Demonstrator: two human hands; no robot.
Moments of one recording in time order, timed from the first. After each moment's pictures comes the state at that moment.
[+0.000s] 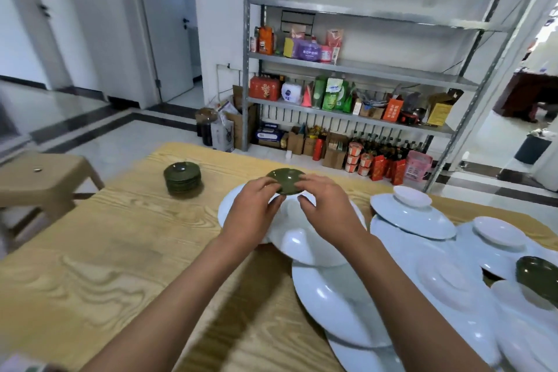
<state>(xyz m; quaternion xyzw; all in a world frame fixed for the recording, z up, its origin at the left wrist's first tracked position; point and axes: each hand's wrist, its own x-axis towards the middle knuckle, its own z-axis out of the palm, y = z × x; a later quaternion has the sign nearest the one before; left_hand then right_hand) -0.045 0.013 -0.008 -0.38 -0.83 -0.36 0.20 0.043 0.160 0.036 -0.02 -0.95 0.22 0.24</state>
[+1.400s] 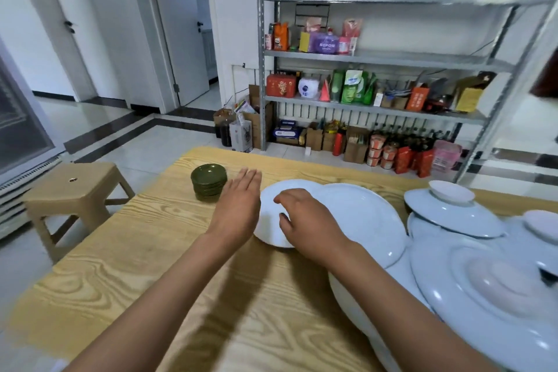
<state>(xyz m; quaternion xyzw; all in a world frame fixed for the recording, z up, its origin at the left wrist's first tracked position) -0.101 -0.056 -0.013 -0.31 -0.93 -0.12 0.16 0.005 0.081 0.016 0.05 -0.97 0.16 0.16</state>
